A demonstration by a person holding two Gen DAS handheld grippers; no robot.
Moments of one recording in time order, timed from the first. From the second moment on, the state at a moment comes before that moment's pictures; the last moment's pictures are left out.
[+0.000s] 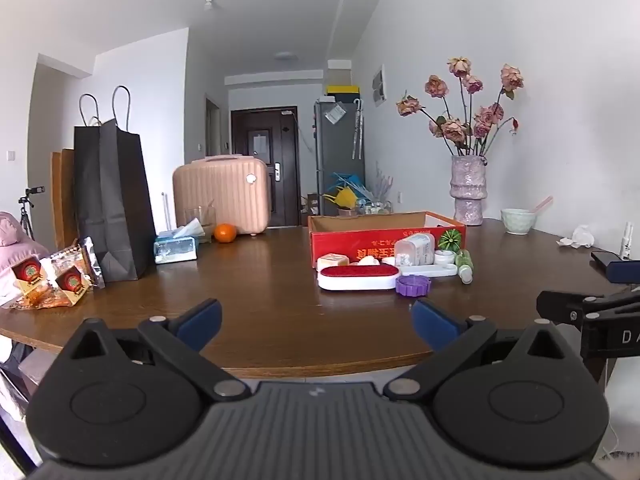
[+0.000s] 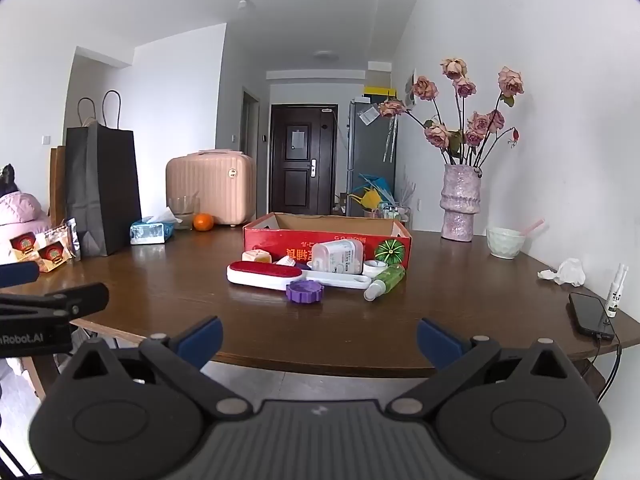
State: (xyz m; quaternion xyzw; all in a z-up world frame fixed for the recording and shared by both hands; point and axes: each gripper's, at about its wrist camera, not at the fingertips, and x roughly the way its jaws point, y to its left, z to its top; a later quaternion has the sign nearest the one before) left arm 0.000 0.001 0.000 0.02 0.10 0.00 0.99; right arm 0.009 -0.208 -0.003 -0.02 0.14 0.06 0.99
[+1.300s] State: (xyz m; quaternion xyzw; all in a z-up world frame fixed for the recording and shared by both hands) left arm -0.002 -0.002 0.001 0.03 0.09 -0.01 1.00; right arm 0.012 -0.218 -0.003 0.02 0.14 0.04 0.99
